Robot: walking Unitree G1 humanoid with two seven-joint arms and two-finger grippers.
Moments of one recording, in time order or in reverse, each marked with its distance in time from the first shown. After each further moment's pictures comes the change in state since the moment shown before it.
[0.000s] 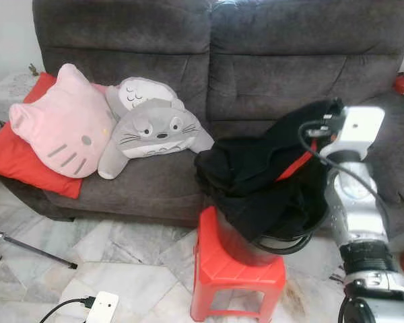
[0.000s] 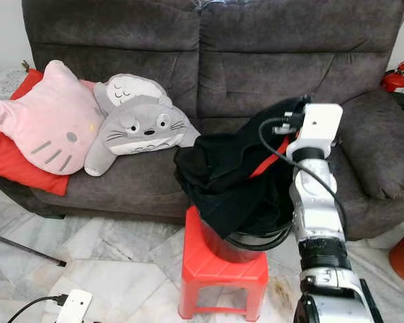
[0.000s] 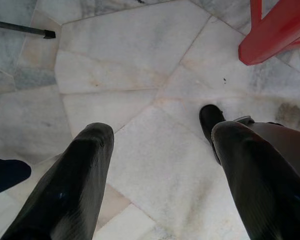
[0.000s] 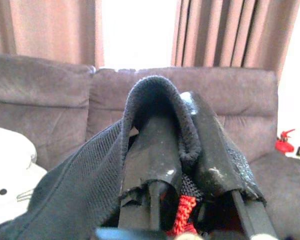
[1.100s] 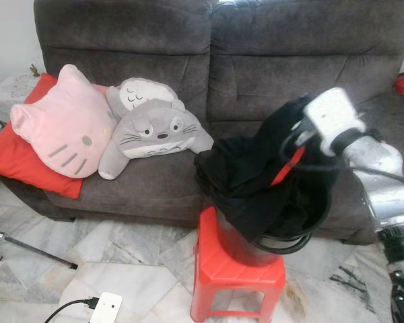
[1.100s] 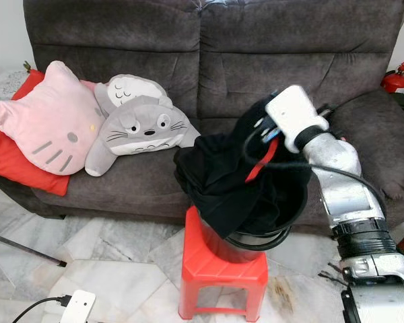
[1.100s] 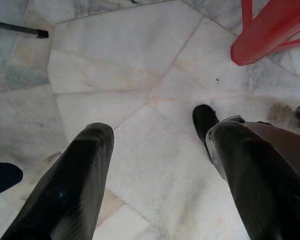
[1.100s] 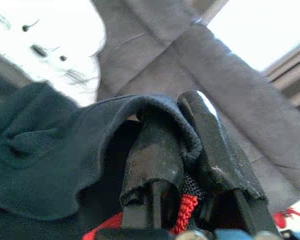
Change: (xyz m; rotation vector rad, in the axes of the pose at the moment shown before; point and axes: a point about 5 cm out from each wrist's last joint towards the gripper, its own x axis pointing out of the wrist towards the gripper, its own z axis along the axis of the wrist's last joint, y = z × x) left arm 0.000 -0.007 0.000 -0.006 -0.001 -0.021; right arm 0.004 0.003 0.015 -0.561 0.214 0.553
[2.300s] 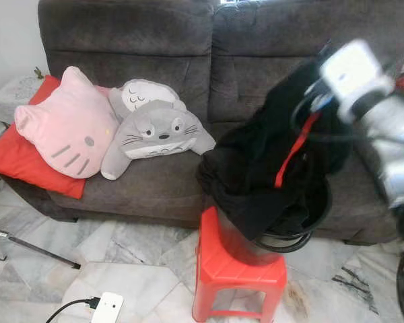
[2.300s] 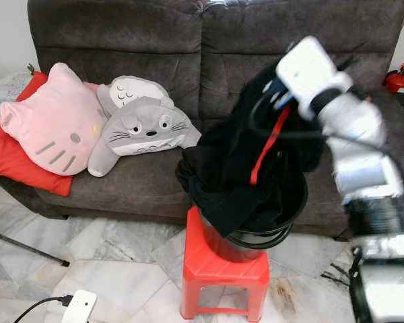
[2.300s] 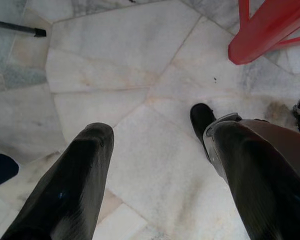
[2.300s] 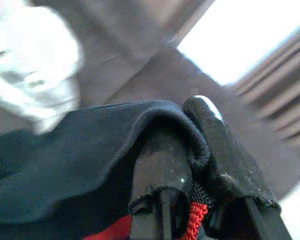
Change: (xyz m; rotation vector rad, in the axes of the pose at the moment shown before) left arm 0.000 -0.001 0.000 0.000 0.003 -0.020; right arm -0.003 -0.015 0.020 -0.003 -0.025 -0.086
